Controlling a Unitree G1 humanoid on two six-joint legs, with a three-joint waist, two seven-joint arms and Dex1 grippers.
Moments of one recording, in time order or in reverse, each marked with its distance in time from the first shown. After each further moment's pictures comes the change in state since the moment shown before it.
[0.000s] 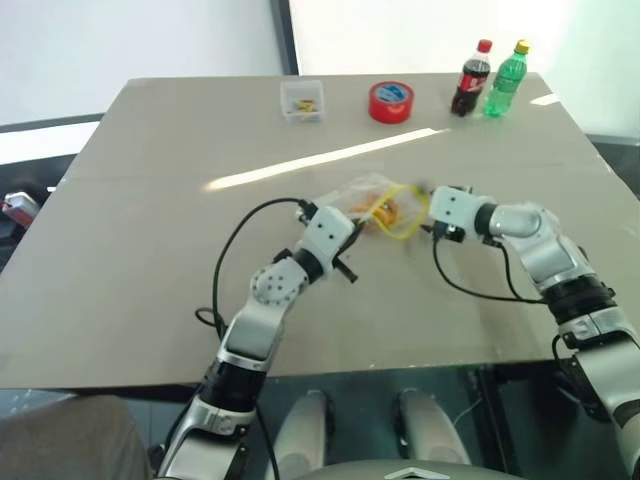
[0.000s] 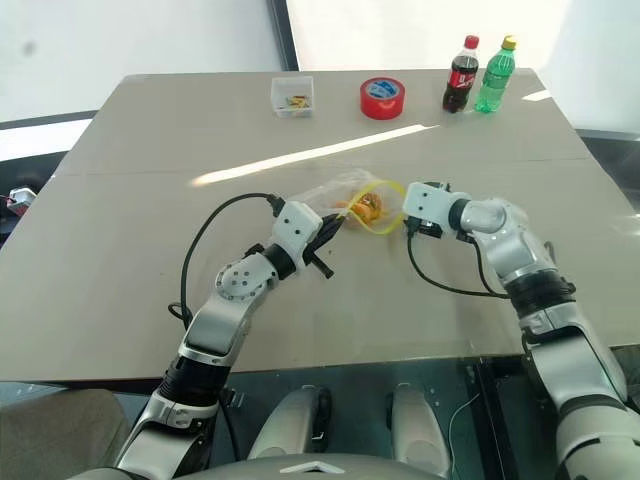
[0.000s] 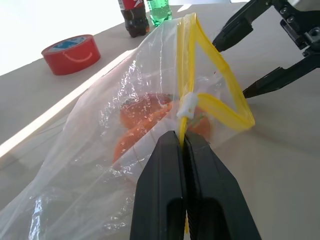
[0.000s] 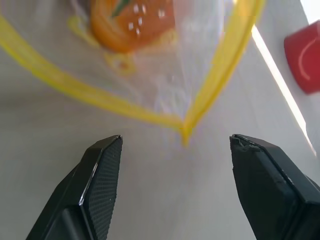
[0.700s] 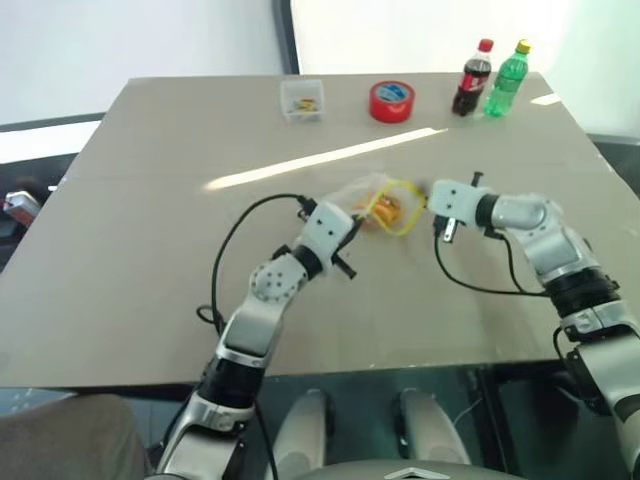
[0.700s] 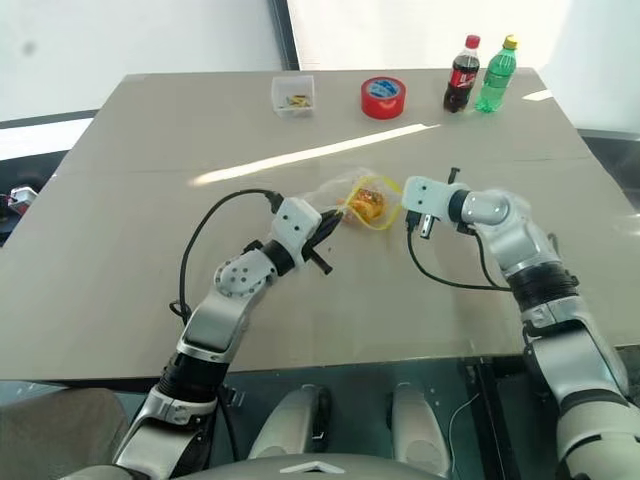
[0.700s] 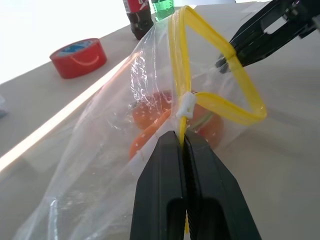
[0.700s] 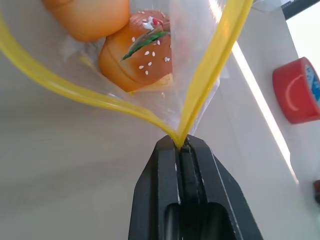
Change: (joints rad) left arm -0.068 0.046 0.004 -0.004 0.008 0.003 0.007; right arm -0.043 -0.091 -0.030 -0.091 0.029 0.013 0.105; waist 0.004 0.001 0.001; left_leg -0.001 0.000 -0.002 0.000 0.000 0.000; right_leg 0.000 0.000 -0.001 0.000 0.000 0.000
